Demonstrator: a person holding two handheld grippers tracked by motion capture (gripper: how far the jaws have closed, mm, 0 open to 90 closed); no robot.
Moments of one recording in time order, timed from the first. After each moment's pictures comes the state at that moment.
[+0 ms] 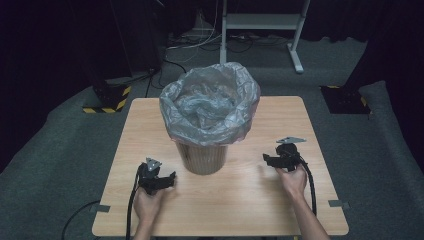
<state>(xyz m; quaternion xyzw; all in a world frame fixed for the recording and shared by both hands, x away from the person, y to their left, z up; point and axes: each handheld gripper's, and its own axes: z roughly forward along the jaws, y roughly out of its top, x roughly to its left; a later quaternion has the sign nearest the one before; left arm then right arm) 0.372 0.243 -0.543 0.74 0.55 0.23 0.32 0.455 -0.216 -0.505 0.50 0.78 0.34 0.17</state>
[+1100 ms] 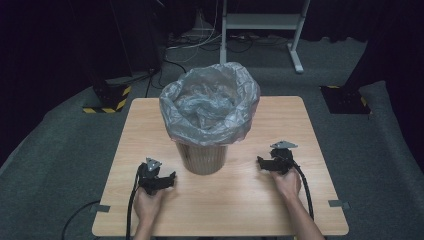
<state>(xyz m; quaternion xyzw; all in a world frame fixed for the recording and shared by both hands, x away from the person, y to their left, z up) 0.371 0.242 -0.543 0.74 0.55 0.23 0.32 0.462 -0.204 -0.540 0.49 0.78 0.34 0.21</state>
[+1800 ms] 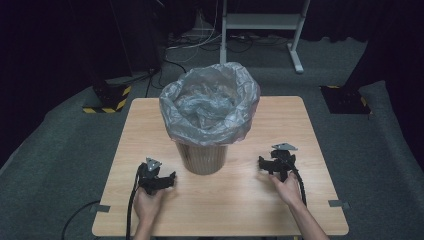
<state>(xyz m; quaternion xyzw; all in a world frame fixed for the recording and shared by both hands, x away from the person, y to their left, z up) 0.372 0.243 -0.543 0.74 0.55 0.23 0.32 0.453 -0.200 -0.540 0.55 0.74 0.31 0.24</state>
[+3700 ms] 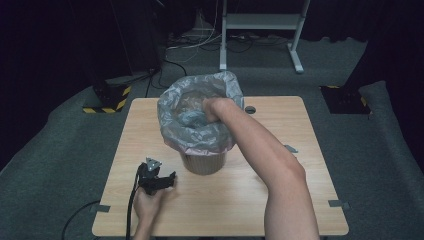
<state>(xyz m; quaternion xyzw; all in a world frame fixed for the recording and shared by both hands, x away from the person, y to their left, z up) 0.372 0.243 -0.543 0.74 0.54 0.23 0.33 0.445 -0.198 -0.540 0.57 0.72 0.31 0.25</state>
